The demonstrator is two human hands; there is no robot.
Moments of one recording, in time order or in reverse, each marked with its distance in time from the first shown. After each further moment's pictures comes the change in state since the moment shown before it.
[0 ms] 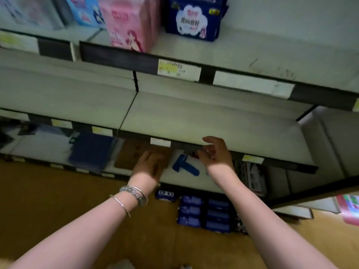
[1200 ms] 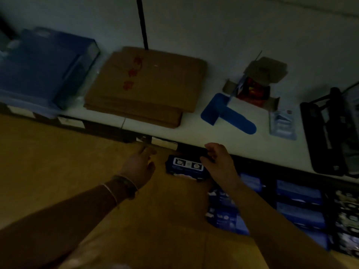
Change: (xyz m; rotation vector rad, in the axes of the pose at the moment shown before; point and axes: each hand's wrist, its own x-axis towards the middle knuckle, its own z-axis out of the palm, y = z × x) left_hand 0.044 -0.441 0.398 0.153 -0.317 -0.148; right_hand 0.104 0.526 0.355 -0.096 -0.229 0.128
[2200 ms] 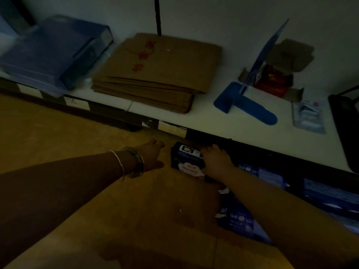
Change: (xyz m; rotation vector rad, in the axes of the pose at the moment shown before) left_hand 0.027 -0.029 0.052 0.351 -0.327 -0.041; right_hand 0.045 0.075 0.063 -1.022 -0.355 -0.254
